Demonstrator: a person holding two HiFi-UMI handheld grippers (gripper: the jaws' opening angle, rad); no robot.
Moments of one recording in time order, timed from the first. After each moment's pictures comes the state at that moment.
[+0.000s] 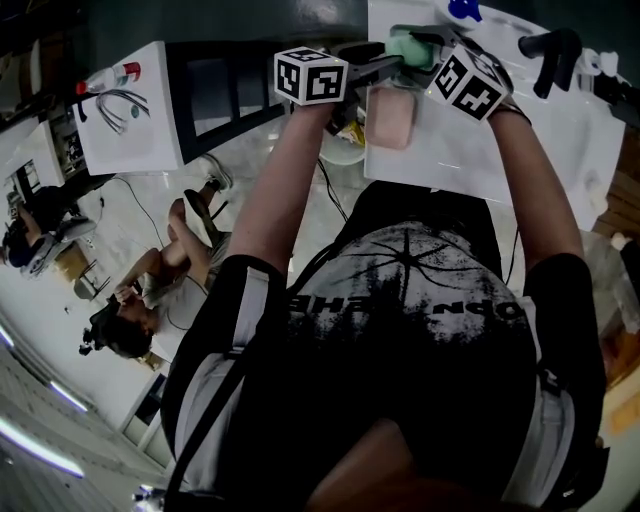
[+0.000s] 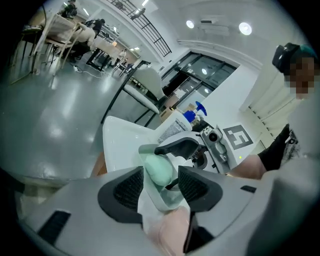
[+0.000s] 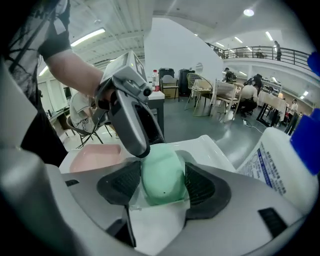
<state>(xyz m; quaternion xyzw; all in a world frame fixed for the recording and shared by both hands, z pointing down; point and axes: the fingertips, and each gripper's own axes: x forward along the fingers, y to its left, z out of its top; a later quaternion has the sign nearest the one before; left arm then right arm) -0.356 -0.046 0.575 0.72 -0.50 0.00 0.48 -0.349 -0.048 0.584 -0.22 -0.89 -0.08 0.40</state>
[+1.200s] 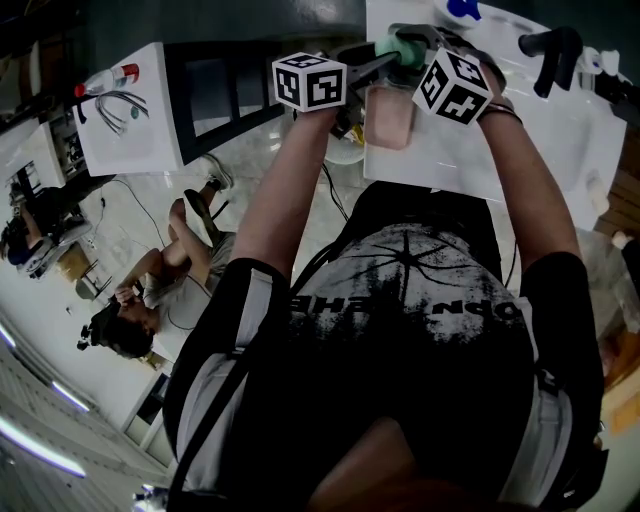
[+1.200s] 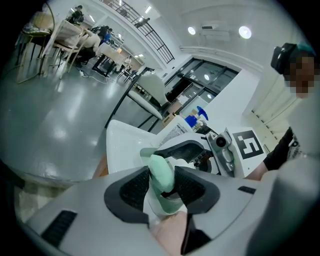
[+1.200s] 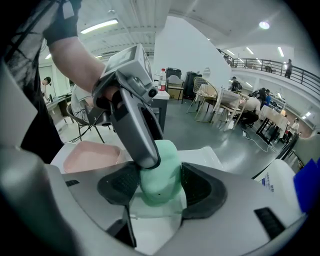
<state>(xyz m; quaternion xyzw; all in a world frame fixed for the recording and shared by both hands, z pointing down) -0.358 -0.049 0.574 0.71 -0.53 -0.03 0.47 -0.360 -0.037 0.581 -0.22 -0.88 -0.15 0.39</state>
